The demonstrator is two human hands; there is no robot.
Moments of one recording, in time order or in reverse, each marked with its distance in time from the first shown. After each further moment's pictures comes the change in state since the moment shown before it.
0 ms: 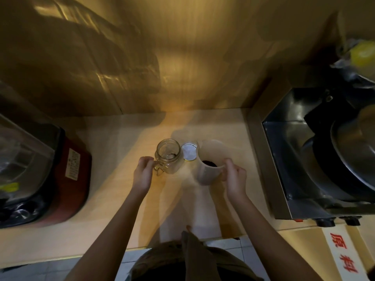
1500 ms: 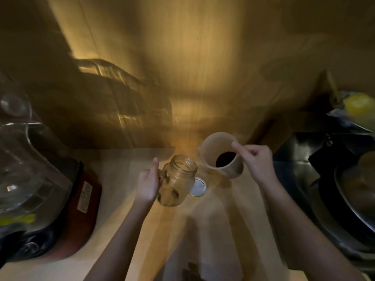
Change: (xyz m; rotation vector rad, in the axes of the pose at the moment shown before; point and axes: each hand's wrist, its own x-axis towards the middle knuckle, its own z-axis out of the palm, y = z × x) left_hand -0.008 0.104 -0.014 -0.143 0.098 0.092; right_hand 0.045 -0.149 0.004 -0.287 -0.350 -0.601
